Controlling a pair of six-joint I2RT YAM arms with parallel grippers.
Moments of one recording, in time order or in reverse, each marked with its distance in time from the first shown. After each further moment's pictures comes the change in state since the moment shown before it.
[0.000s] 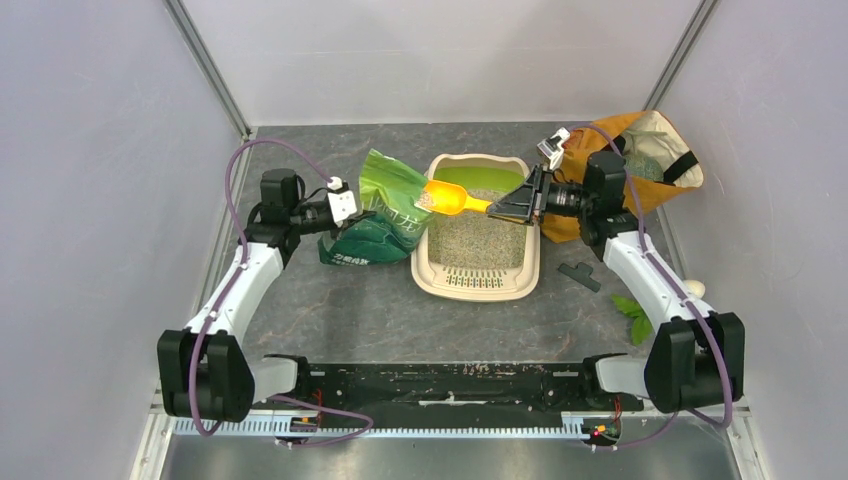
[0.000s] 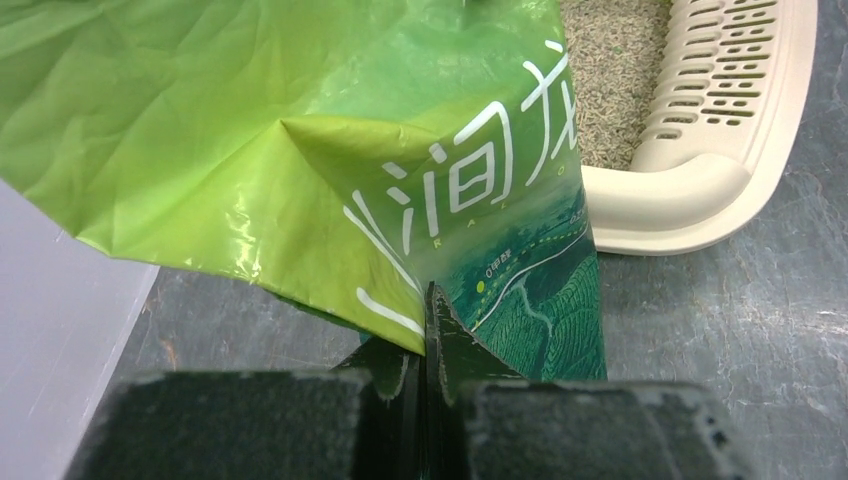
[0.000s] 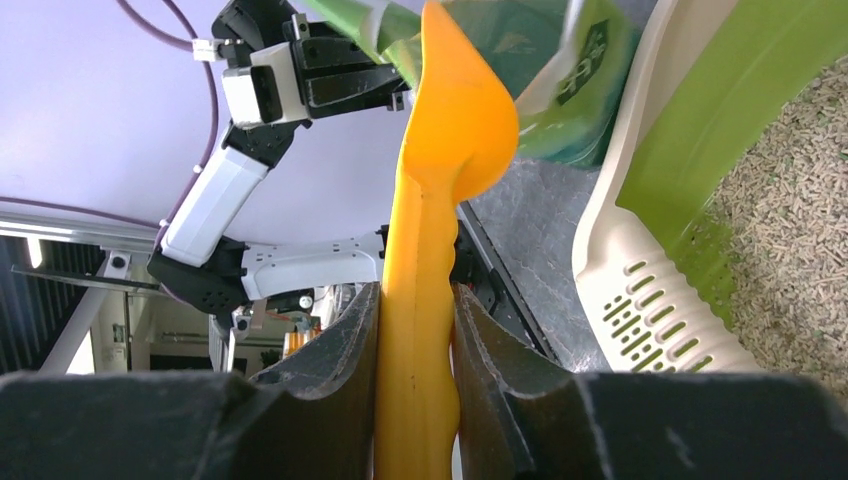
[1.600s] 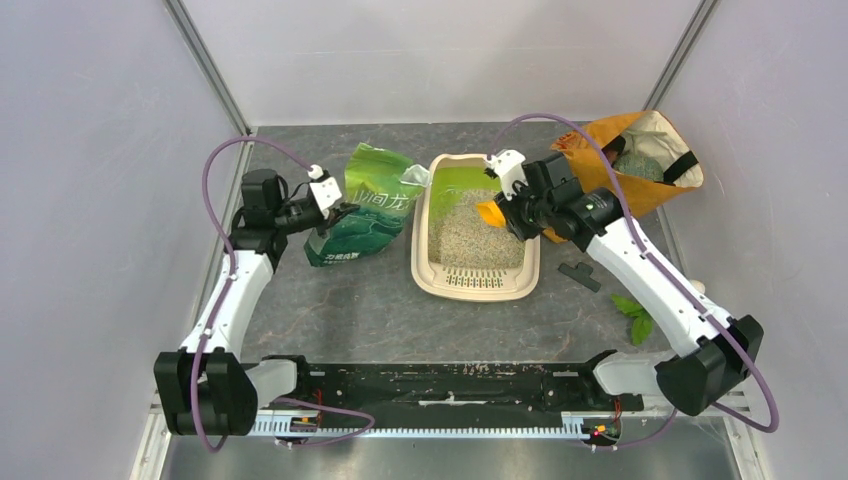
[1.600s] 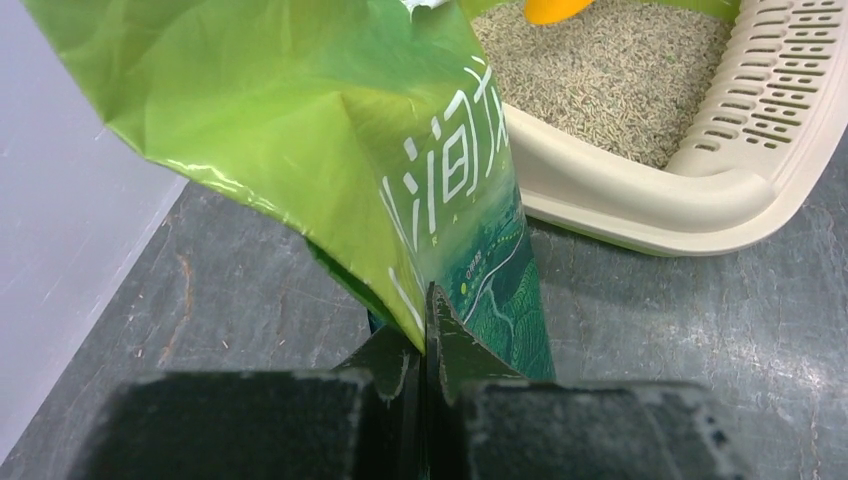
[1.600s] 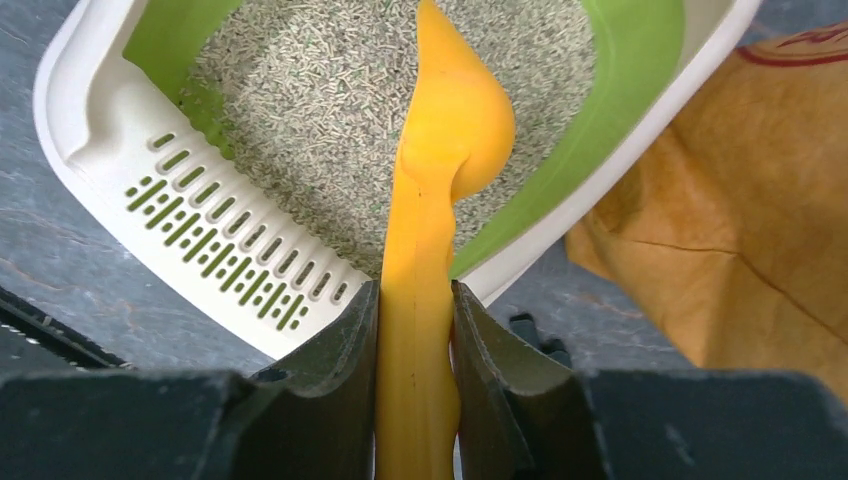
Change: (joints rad) left arm 0.082 -0.057 0.007 -0.020 -0.066 -0.152; right arm 0.333 0.014 0.388 -0.946 1.077 -1.102
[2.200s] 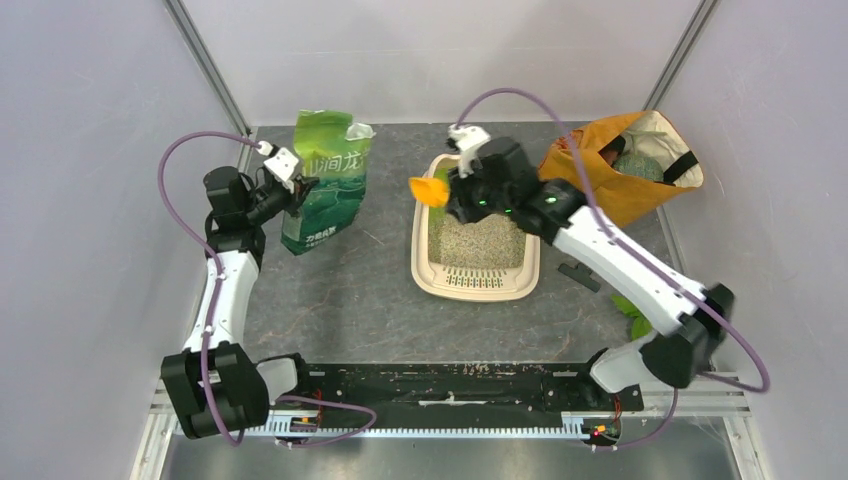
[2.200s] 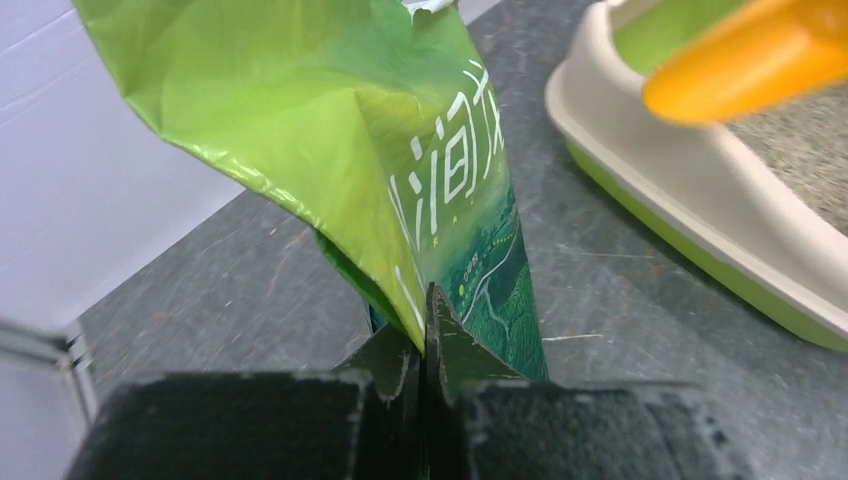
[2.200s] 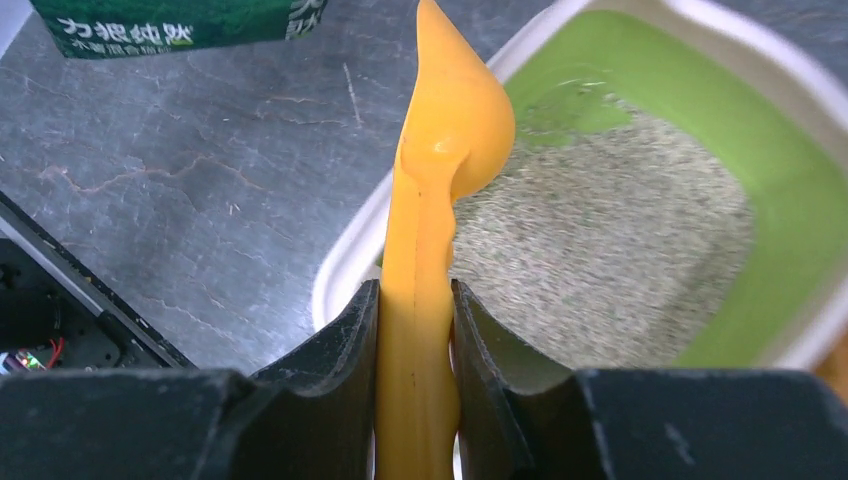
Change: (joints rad) left arm 0.190 -0.008 -0.010 0.238 -0.116 -0.303; right arm 0.200 0.087 0.164 0.189 0.003 0.296
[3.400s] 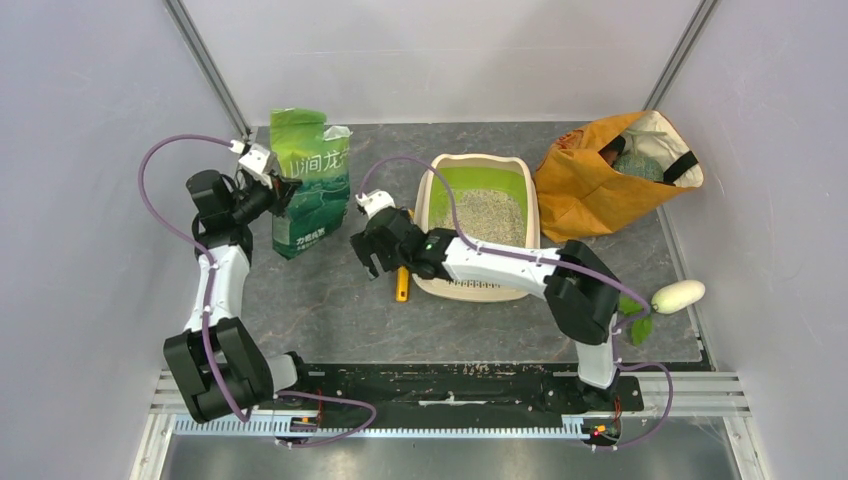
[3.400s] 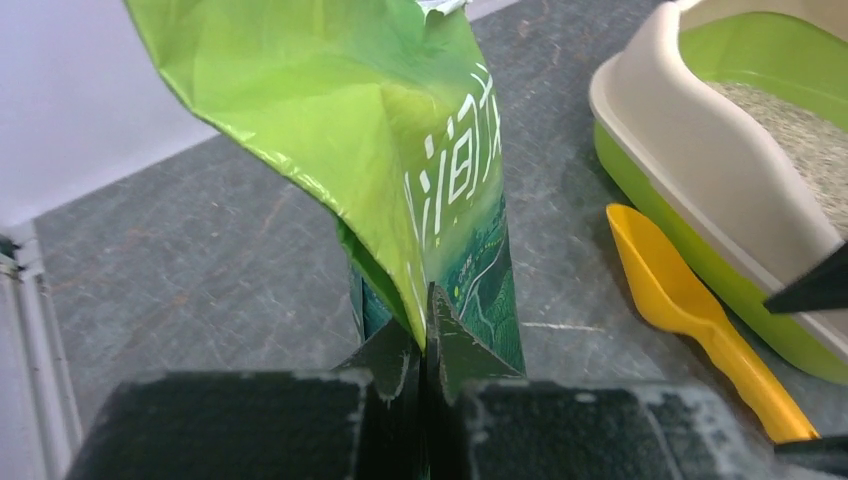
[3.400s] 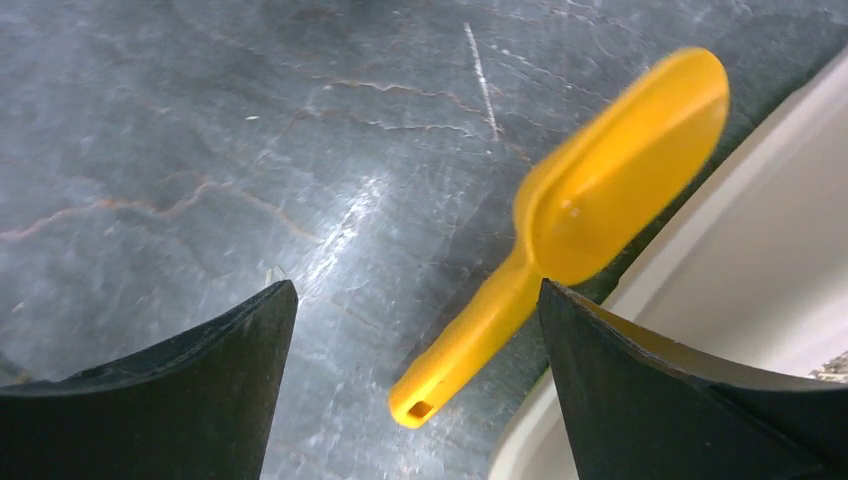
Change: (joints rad) left arm 0.137 0.086 -0.014 0.112 -0.004 -0.180; right arm 0.380 0.547 0.001 0.402 0.378 0.213
